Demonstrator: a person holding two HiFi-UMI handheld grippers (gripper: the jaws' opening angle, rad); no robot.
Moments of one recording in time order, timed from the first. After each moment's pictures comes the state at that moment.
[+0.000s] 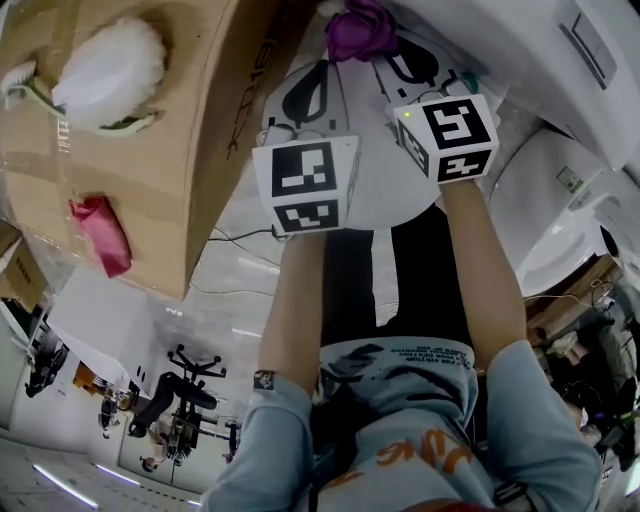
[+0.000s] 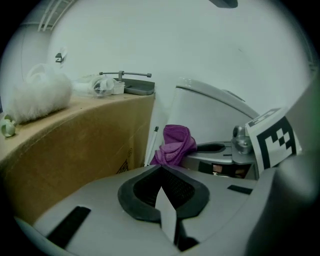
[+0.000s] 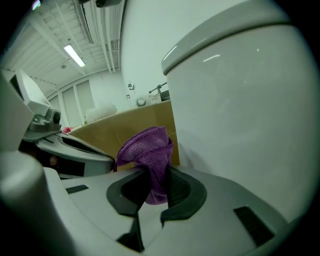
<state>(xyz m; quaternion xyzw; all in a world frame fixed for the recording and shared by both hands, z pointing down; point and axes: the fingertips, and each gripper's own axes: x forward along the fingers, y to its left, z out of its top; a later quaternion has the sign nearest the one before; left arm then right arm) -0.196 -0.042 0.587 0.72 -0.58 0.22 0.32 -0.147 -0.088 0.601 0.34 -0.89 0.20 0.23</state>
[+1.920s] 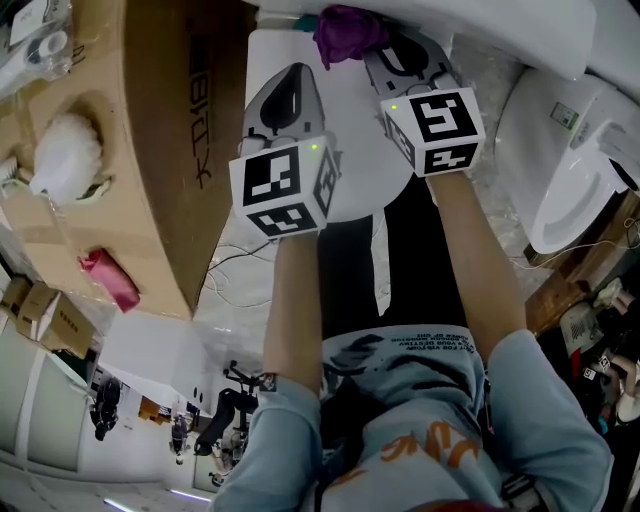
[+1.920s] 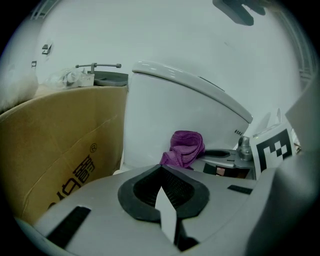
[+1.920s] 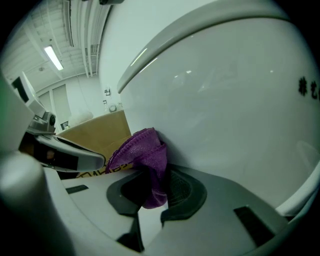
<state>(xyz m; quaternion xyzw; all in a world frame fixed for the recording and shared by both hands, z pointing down) -0.092 -0.041 0.592 0.76 -0.52 0.21 0.33 -0.008 -0.080 0.606 0.47 -0.83 0.22 0.20</state>
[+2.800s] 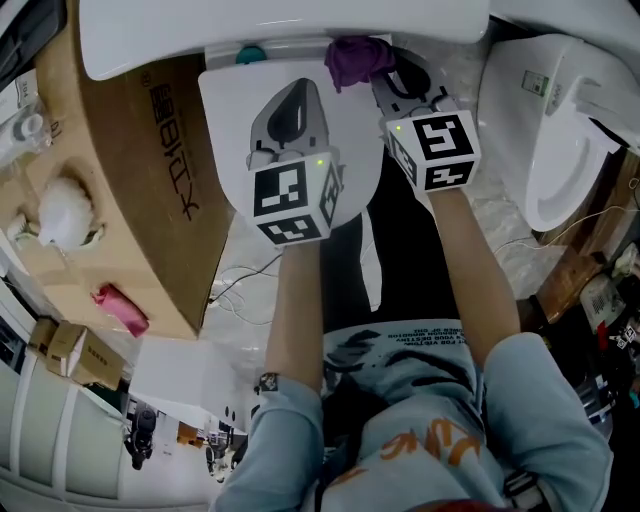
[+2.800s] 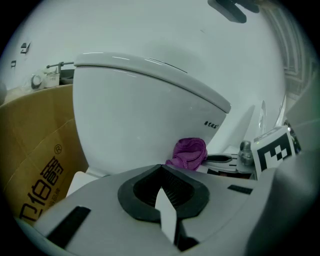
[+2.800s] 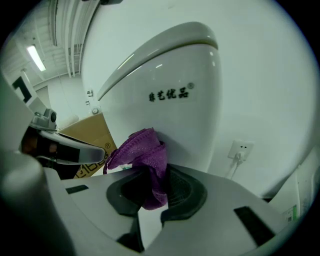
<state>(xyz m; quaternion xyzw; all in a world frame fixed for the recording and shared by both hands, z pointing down) 0.016 -0.029 0.583 0.80 -0.45 0.23 0.32 0.111 -0.042 0.603 0.54 -0.78 0.25 0.21</state>
